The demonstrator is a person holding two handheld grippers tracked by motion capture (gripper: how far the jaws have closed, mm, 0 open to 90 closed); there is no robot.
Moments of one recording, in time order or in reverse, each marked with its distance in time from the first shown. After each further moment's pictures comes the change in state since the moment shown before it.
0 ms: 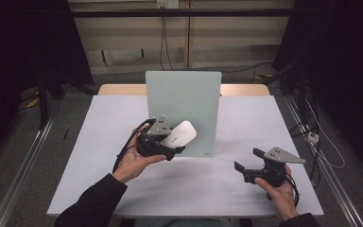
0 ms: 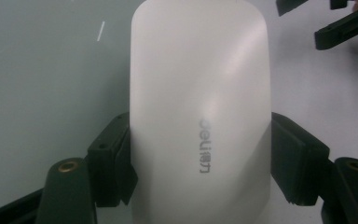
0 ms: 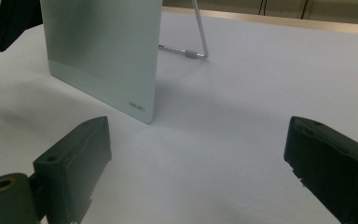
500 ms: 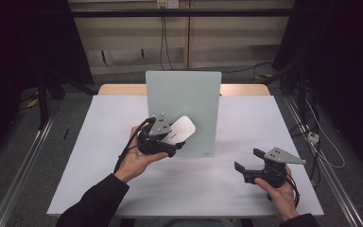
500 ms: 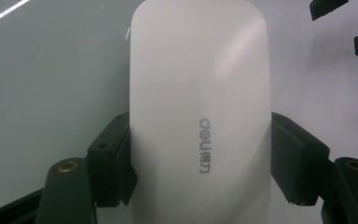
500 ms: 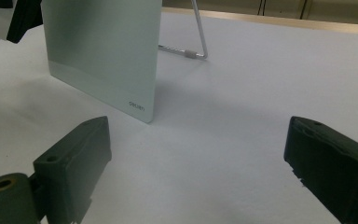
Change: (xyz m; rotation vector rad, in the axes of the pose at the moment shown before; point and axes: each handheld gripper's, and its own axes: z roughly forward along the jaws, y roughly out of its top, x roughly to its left) left arm 0.001 0.002 0.001 -0.017 0.111 0.008; right arm 0.001 0.000 -0.001 -0.004 -0.002 0.005
